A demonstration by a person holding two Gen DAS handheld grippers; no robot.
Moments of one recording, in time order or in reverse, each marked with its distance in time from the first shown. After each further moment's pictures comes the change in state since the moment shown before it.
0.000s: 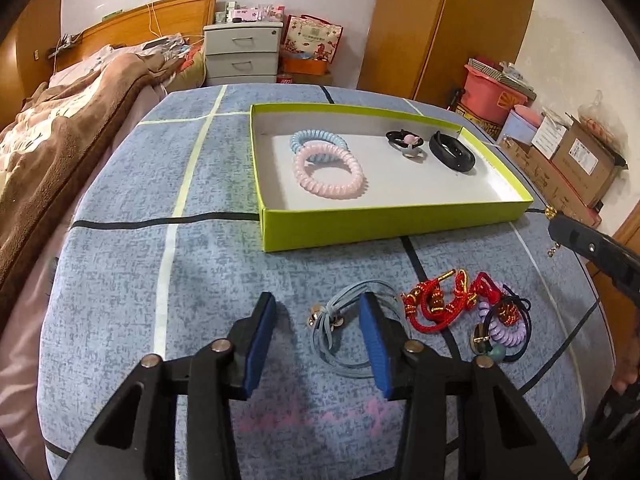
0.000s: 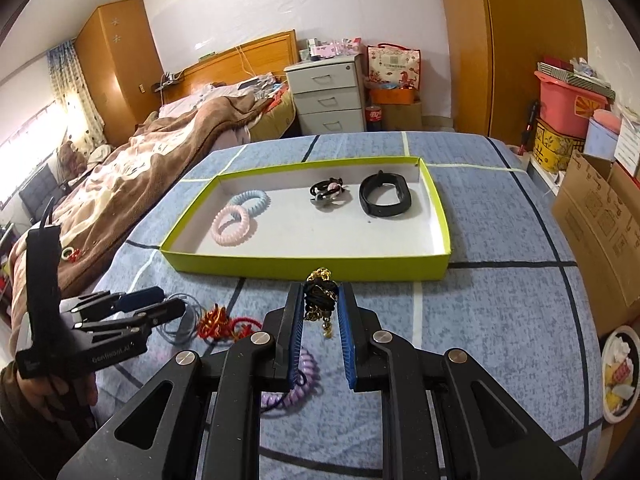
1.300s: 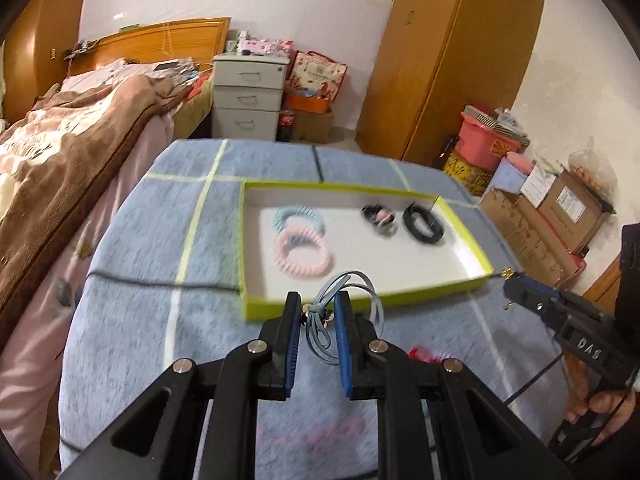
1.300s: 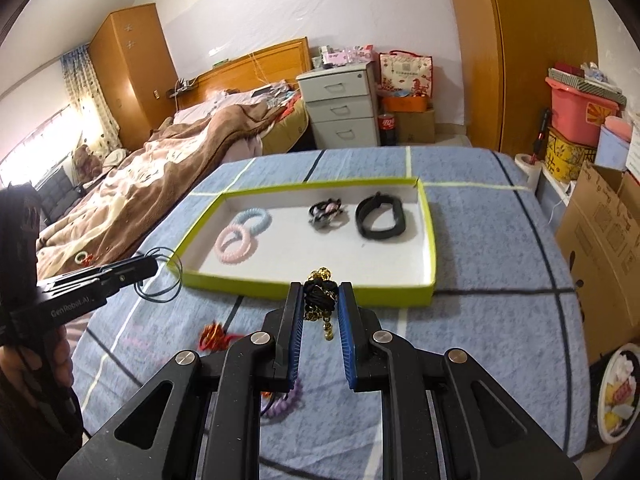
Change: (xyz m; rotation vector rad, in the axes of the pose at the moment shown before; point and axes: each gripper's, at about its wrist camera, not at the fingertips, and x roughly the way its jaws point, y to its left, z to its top) left arm -0.041 -0.017 0.045 -0.071 -0.124 -0.035; right arm -0.010 -0.022 0.021 -0.014 -0.026 0.060
